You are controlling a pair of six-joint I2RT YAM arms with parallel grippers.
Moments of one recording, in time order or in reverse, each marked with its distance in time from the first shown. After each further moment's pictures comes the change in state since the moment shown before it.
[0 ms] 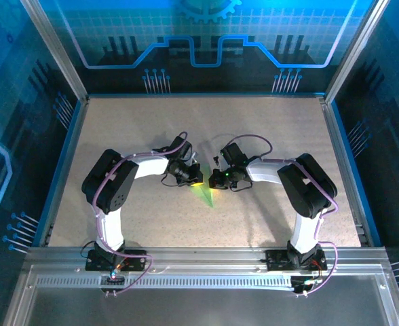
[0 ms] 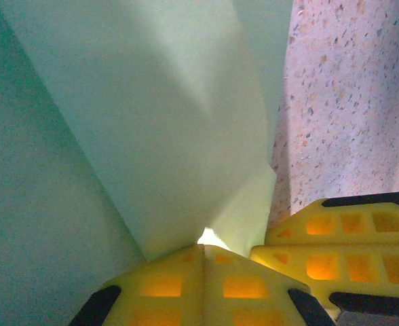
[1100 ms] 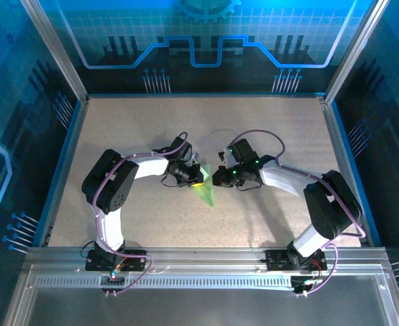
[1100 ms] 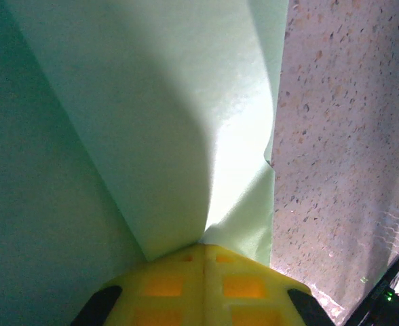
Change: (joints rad) left arm 0.001 0.000 -0.010 0.015 0.007 -0.001; right arm 0.003 -0.258 -0.058 -0.100 -0.053 0.017
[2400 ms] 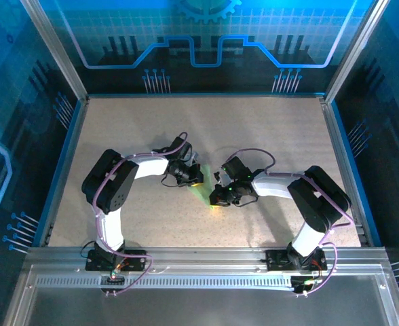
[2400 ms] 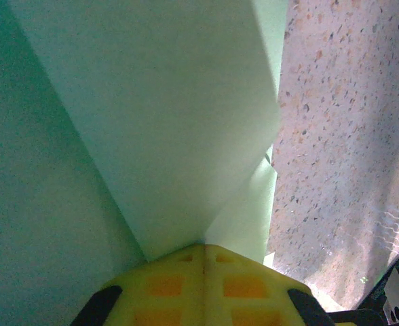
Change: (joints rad) left arm 0.000 0.000 0.000 0.000 0.000 0.000; right arm 0.079 0.093 -0.134 0.116 -0.062 0.081
